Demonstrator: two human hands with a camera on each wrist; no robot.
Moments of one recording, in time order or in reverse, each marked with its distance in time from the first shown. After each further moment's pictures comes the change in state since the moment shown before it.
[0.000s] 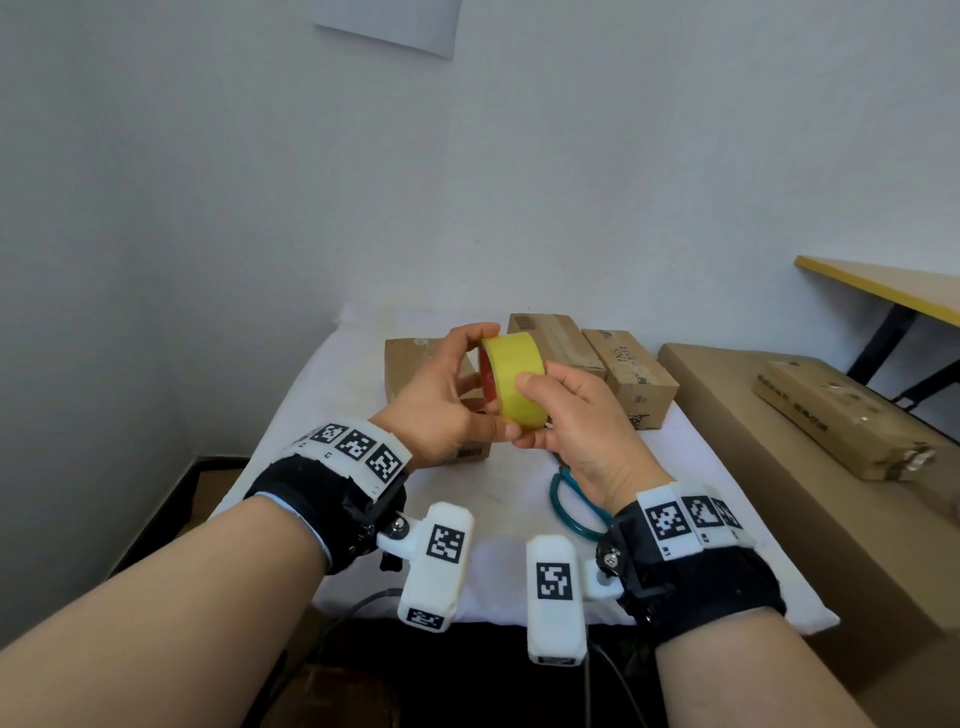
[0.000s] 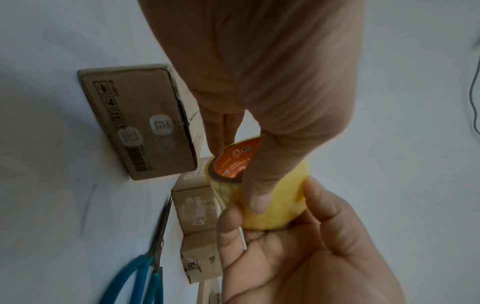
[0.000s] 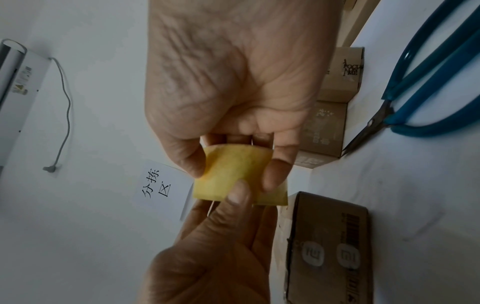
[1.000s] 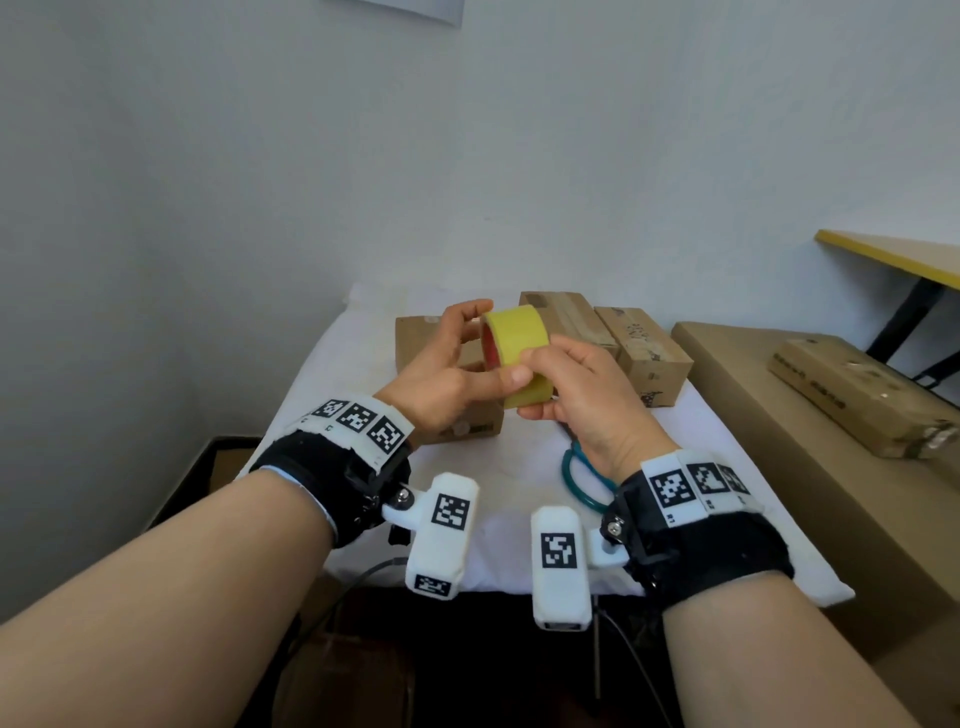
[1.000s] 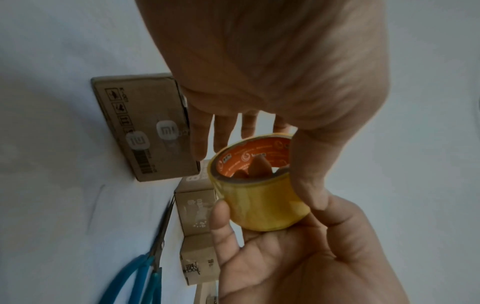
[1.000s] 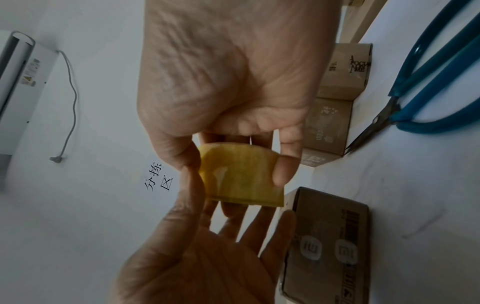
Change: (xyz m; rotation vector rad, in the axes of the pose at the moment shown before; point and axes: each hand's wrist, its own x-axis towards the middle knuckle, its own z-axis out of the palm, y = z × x) left_hand -0.006 0.001 -0.006 -0.020 0.060 -0.054; right_hand 0.002 -0.001 0.008 -0.104 0.021 -0.027
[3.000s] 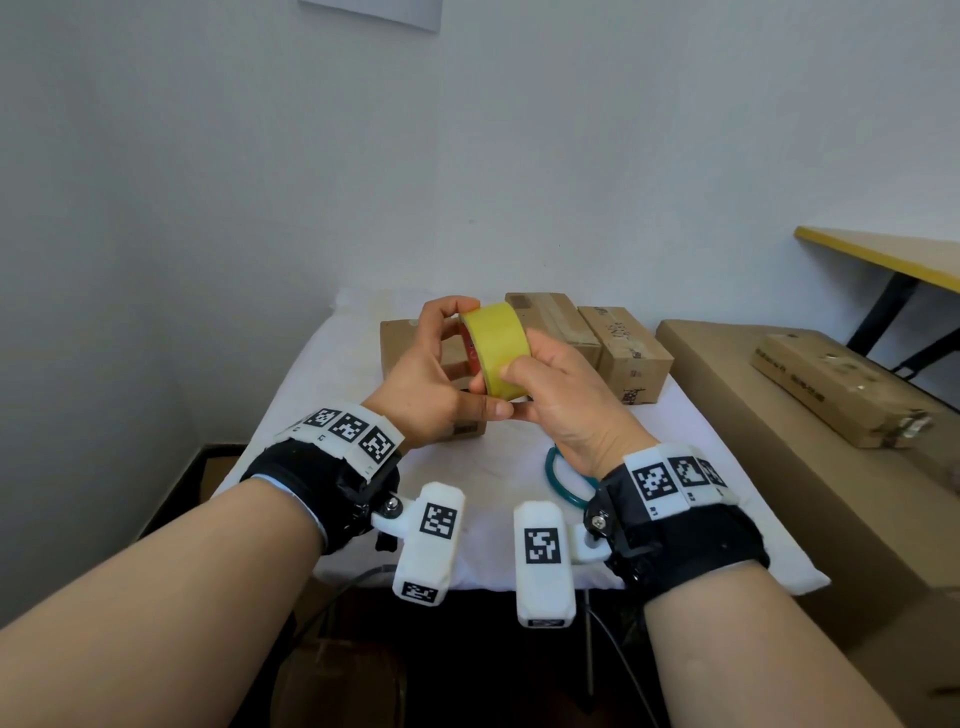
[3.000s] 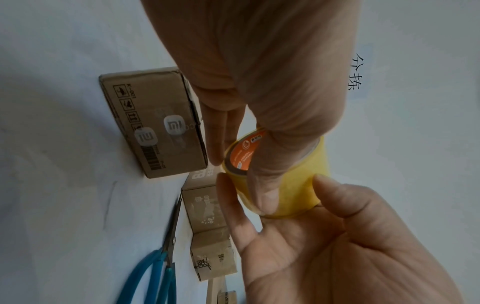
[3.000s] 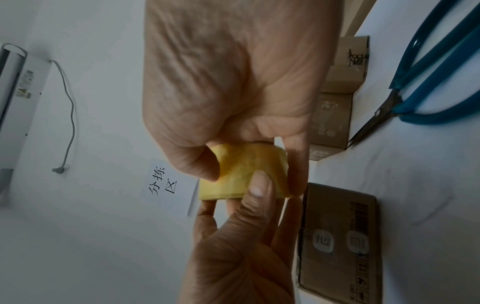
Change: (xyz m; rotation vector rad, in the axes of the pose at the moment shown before) left_hand -0.008 0.006 0.013 0.026 0.038 0.087; right_hand -0.005 -0.006 0.002 0.056 -0.088 -0.010
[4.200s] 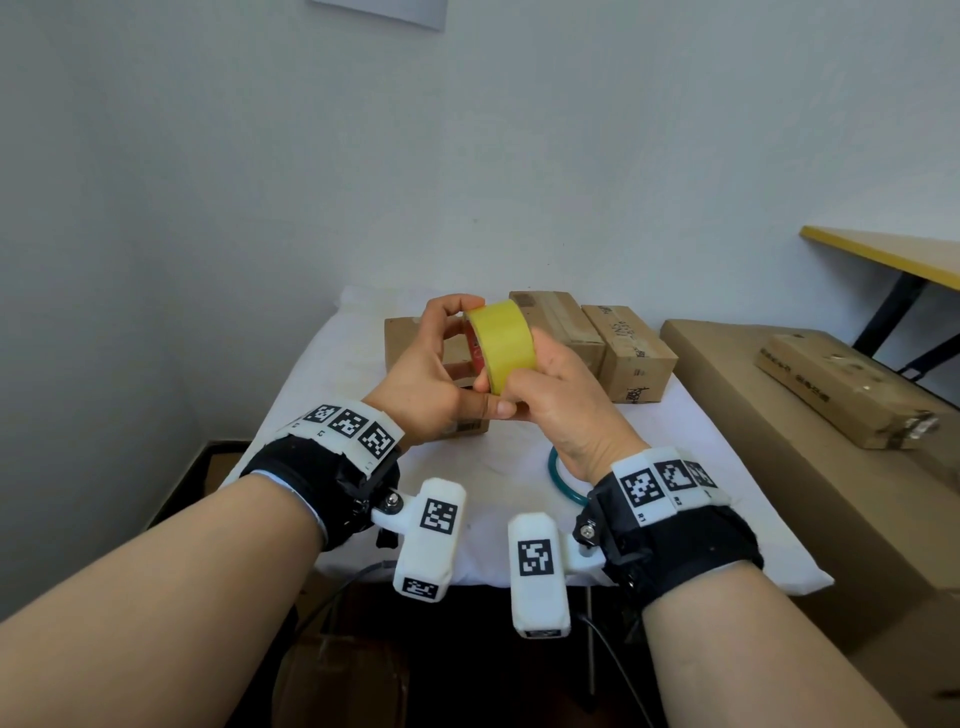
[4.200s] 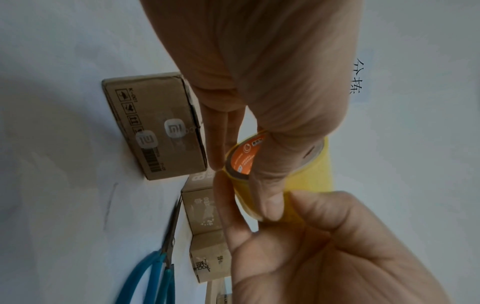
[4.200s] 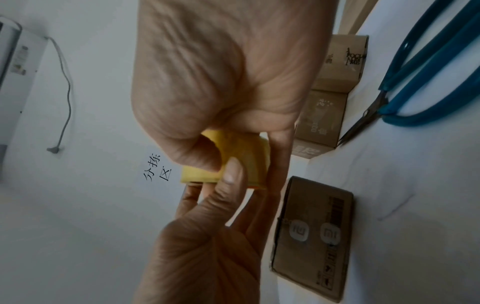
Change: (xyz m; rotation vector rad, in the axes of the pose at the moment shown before) left_hand -0.004 0.003 -0.002 0.036 -0.013 -0.001; right_hand -0.003 0.005 0.003 -0.018 -0.001 -0.065
